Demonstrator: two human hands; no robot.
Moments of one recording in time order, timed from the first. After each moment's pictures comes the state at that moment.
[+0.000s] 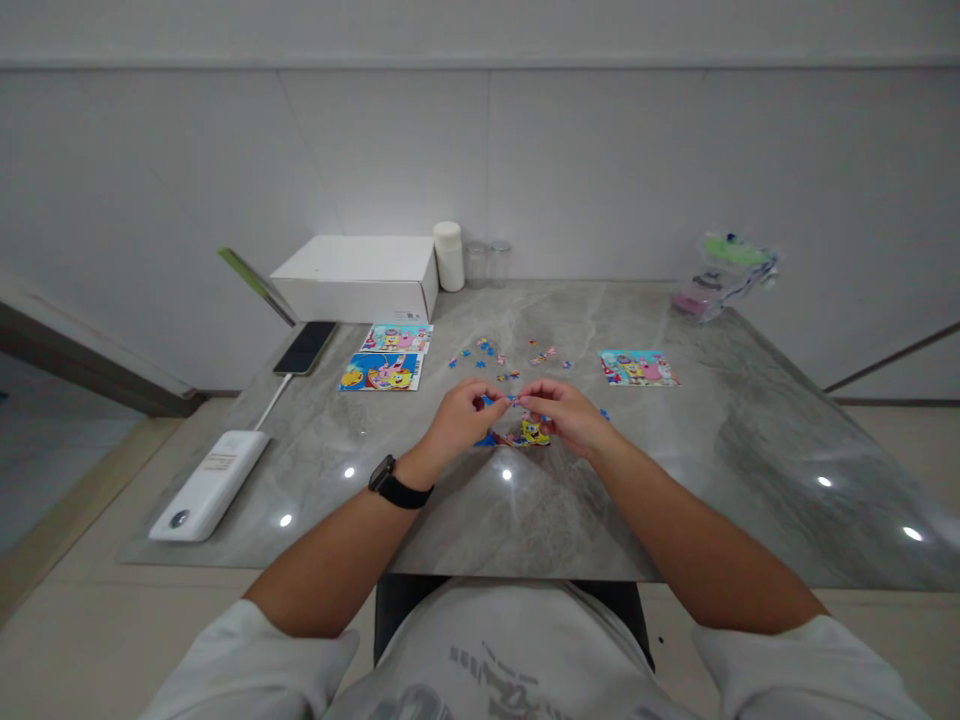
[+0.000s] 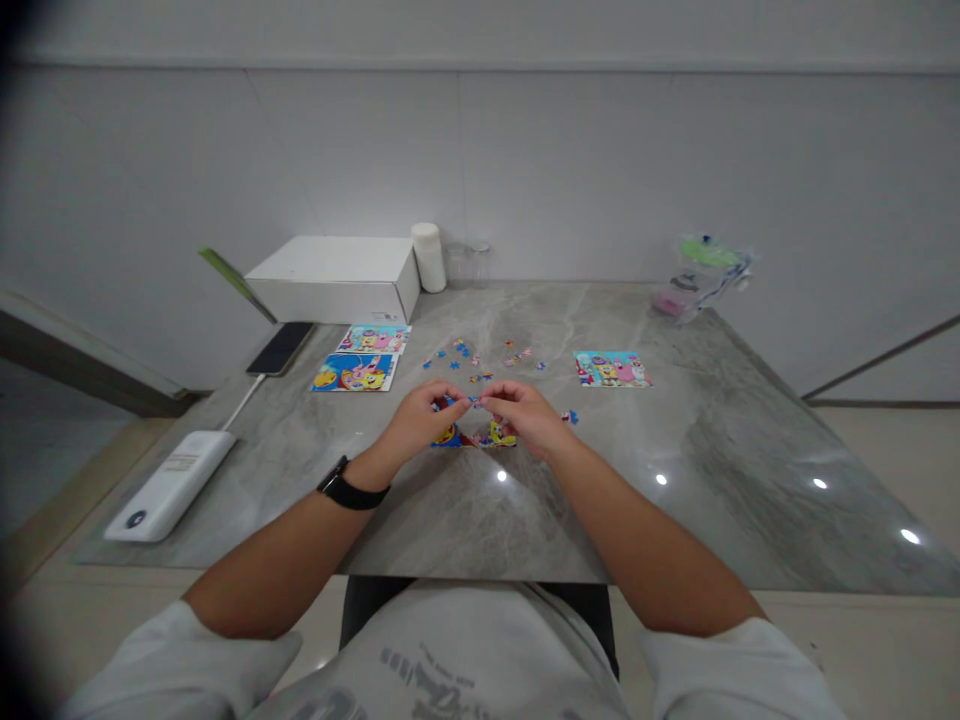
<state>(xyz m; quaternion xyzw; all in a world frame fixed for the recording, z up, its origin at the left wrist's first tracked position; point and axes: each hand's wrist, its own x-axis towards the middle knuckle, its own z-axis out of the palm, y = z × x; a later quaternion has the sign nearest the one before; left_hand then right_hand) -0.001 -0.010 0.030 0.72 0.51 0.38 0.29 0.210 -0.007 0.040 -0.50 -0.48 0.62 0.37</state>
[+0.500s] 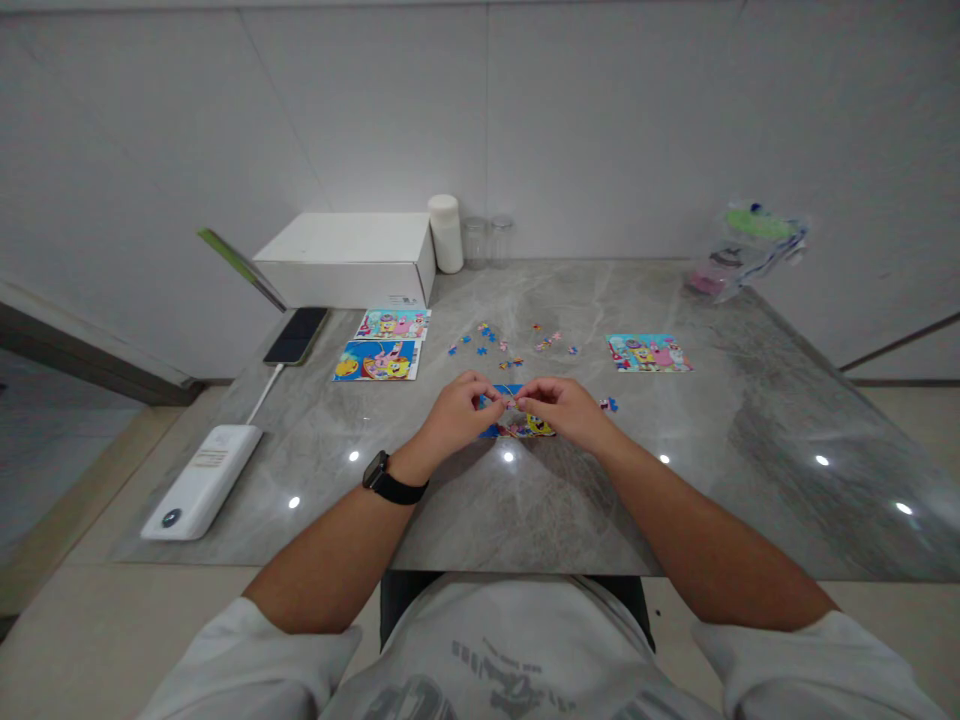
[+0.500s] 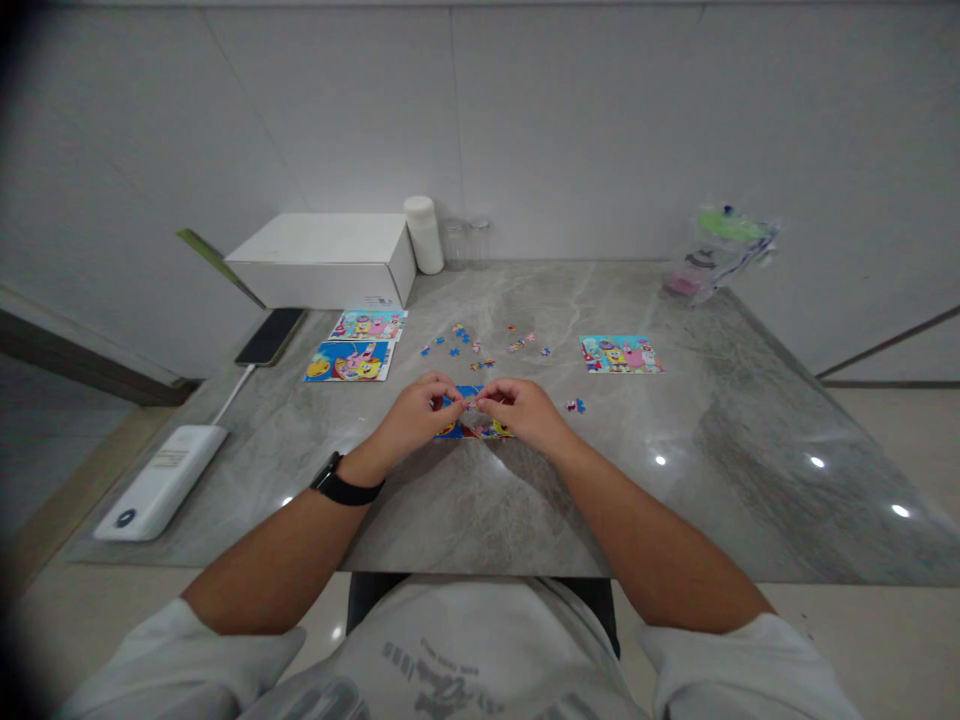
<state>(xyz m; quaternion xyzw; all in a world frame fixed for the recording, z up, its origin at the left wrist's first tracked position) -0.010 -0.012 0.020 0.74 0.51 0.33 0.30 0.211 -0.004 0.021 -0.47 -0.64 0.50 0.33</state>
